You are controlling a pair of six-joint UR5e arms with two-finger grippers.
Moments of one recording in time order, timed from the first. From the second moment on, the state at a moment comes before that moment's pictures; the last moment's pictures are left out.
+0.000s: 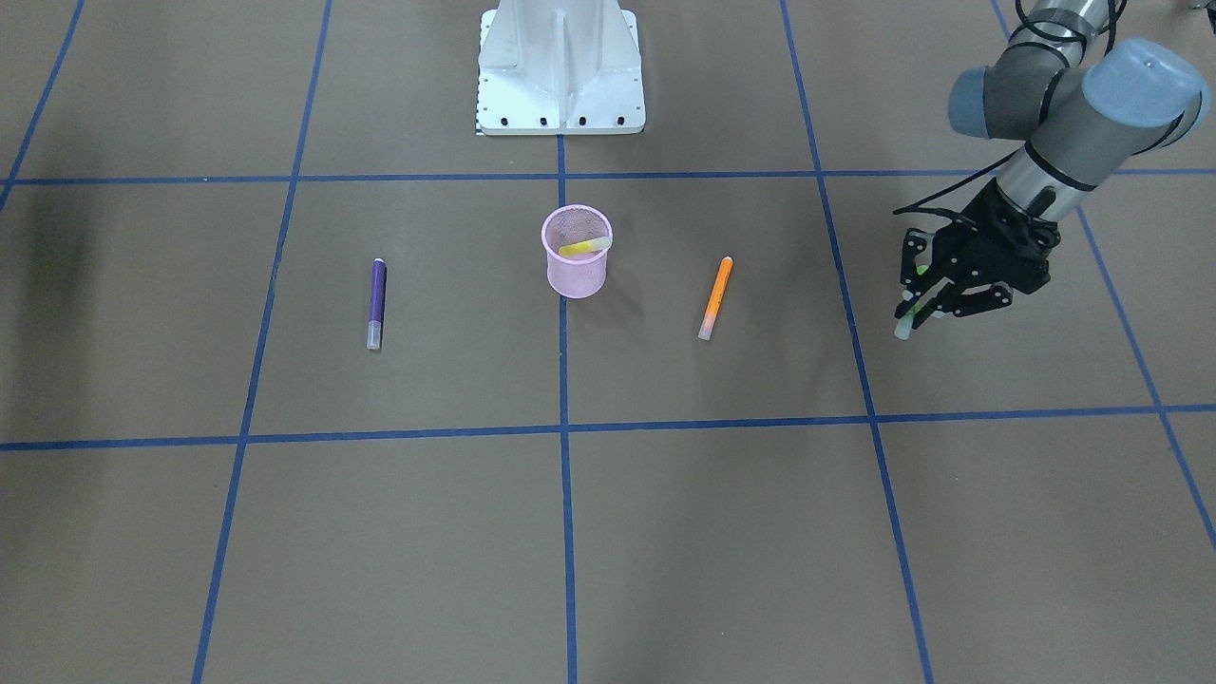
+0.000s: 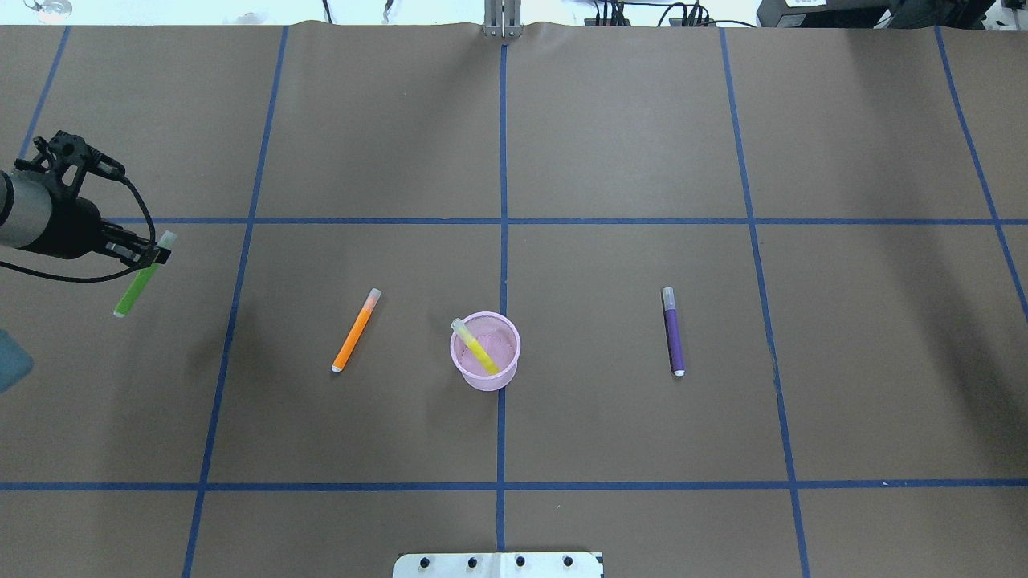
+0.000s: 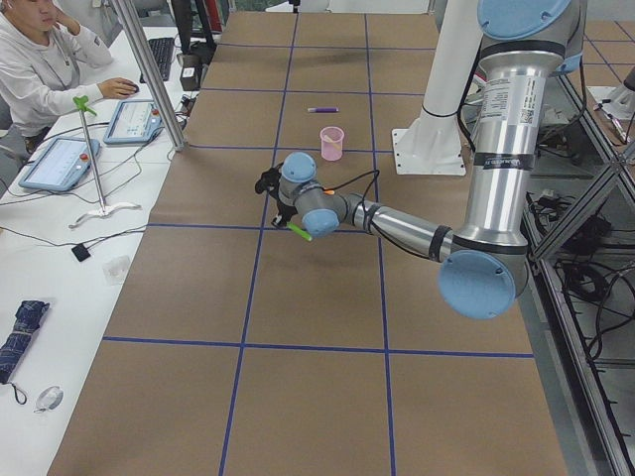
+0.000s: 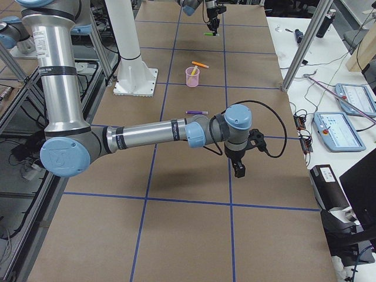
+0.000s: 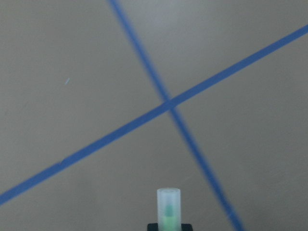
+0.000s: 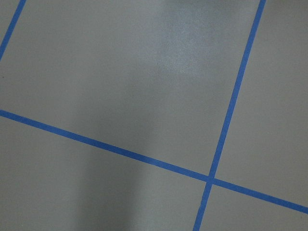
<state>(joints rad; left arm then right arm) -0.91 -1.72 -1.76 -2.36 -2.14 -0.51 1.47 -1.46 1.65 -1.48 2.31 -0.04</state>
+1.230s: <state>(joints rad) -0.47 -2.10 -1.50 -3.05 -1.67 -0.64 1.47 -1.46 1.66 -1.48 2.31 -0.03</state>
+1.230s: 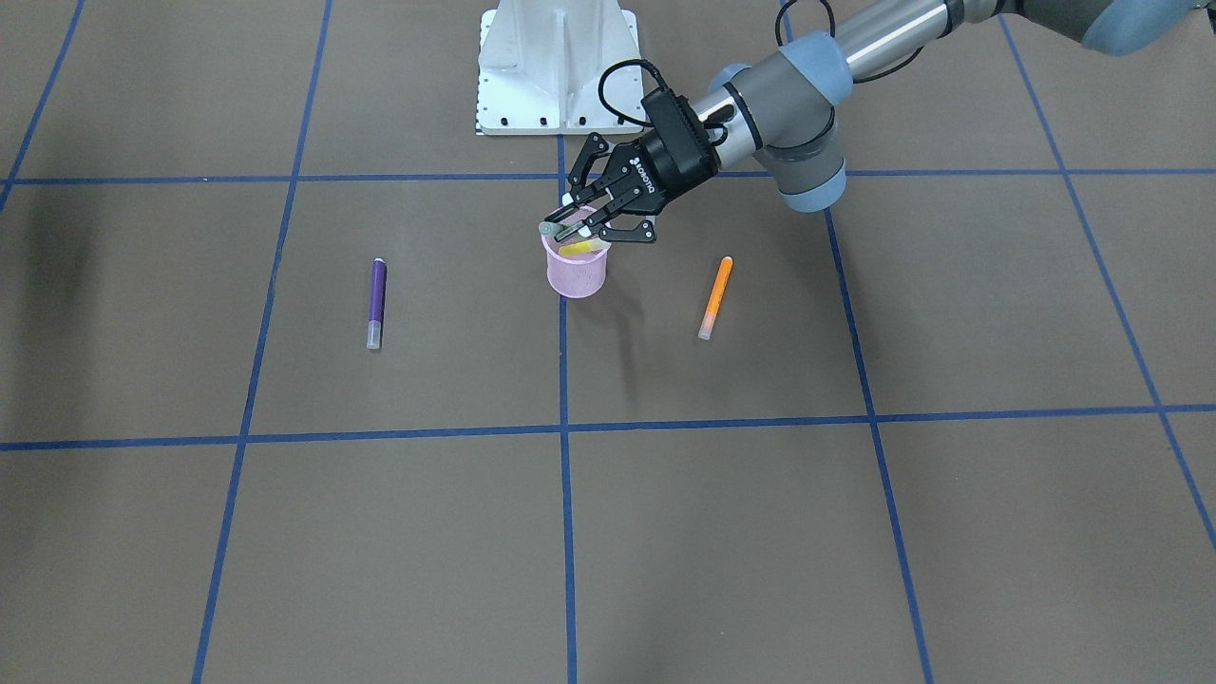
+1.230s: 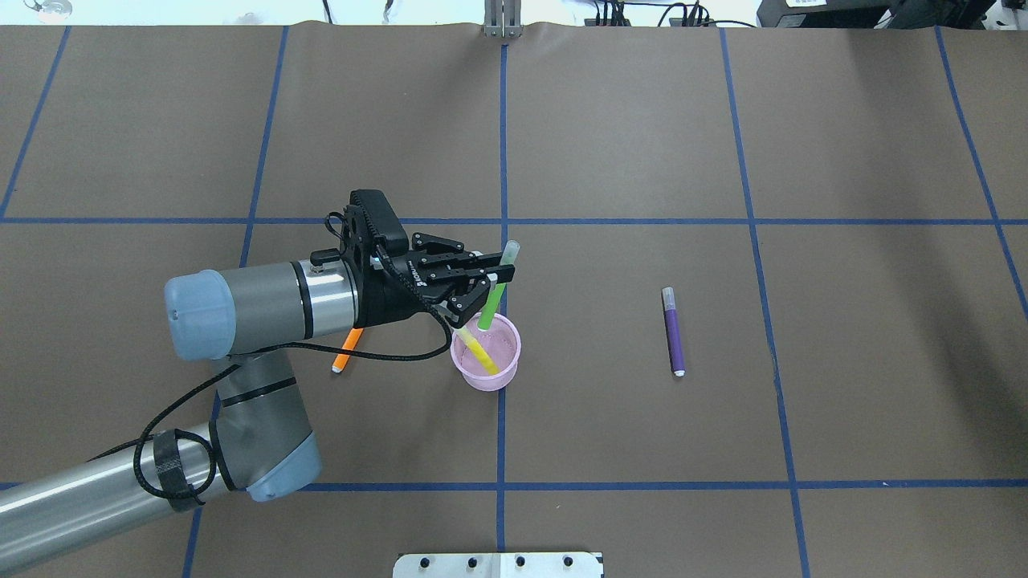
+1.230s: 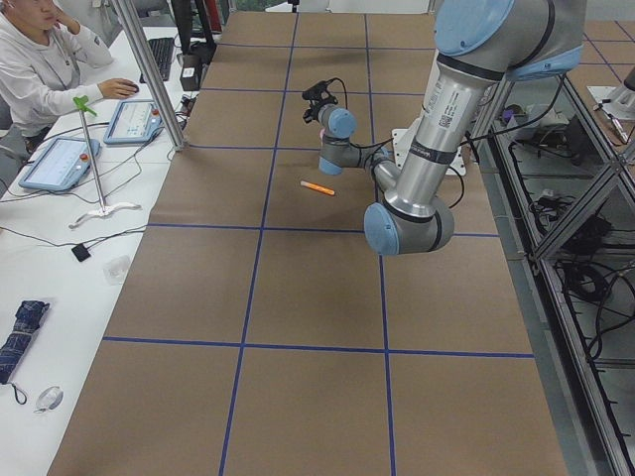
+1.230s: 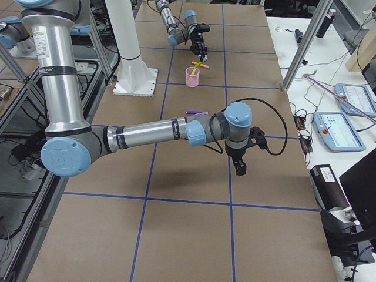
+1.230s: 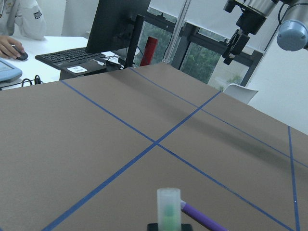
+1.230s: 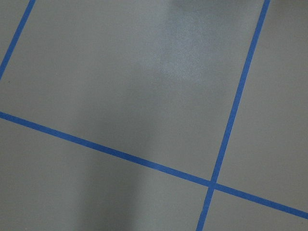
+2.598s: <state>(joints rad) -0.42 -2.10 -1.55 -2.99 -1.64 -0.66 1.47 -1.45 1.68 -1.48 2.32 -0.02</state>
